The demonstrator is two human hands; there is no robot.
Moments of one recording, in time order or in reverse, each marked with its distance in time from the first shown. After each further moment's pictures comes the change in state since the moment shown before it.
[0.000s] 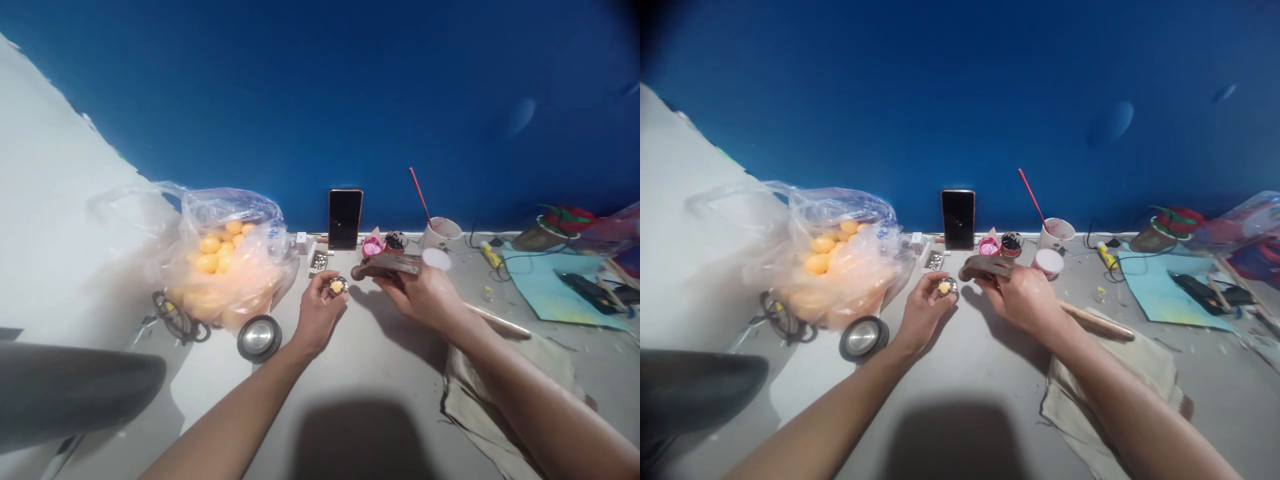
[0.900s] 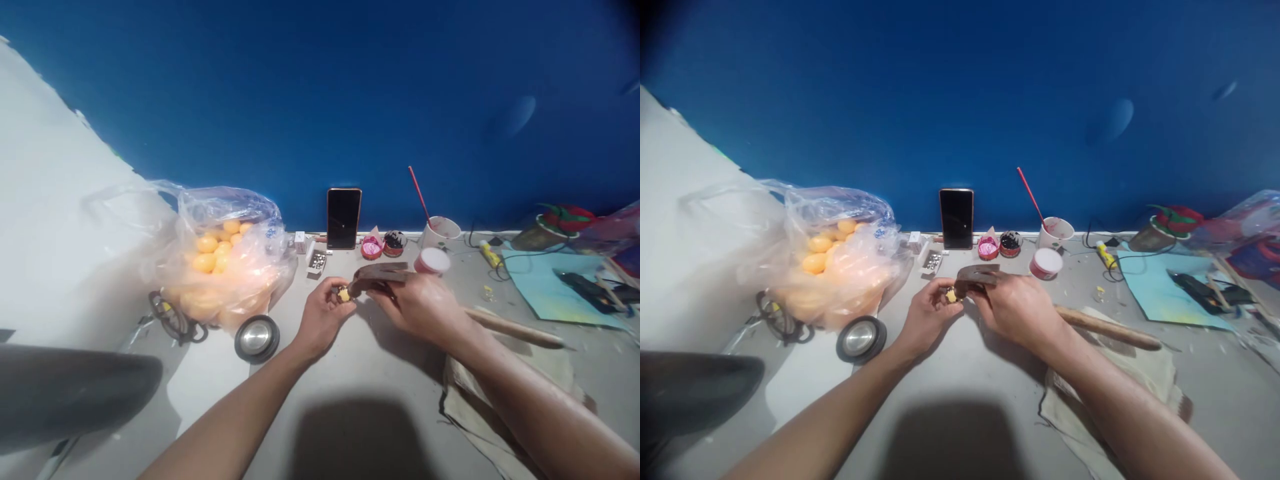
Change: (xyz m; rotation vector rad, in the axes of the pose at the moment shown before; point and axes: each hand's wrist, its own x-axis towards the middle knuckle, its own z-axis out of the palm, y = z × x) left_hand -0.007 0.007 0.003 0.272 -0.104 -0.010; right_hand -0.013 -0.014 -0.019 -0.008 0.125 -0.179
